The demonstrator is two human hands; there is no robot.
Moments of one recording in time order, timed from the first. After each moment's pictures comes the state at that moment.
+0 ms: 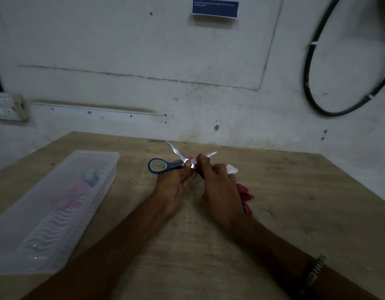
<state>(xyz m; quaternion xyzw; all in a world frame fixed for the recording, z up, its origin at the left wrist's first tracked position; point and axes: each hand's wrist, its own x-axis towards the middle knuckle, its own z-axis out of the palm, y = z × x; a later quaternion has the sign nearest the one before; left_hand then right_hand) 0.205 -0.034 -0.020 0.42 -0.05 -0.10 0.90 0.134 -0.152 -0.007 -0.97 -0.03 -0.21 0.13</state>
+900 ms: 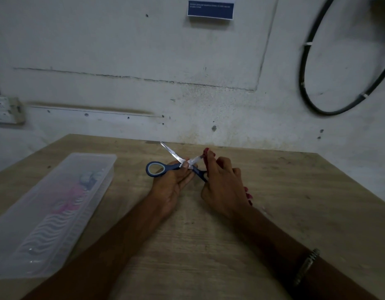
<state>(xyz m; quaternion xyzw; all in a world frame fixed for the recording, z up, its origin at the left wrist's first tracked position) 0.209 -0.033 -0.020 0.42 -0.04 -0.13 0.89 0.143 -0.175 -0.001 -0.97 0.00 -0.22 0.10</state>
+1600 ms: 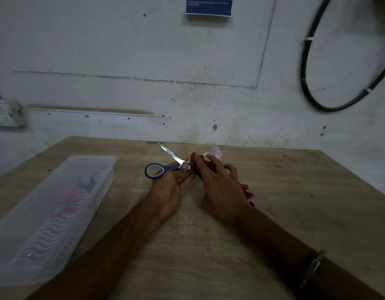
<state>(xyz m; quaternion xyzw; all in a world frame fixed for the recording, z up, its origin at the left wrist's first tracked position) 0.203 -0.030 -0.014 0.42 -0.07 -0.14 0.90 0.136 -0.173 0.002 -0.98 -0.09 -0.18 0.03</state>
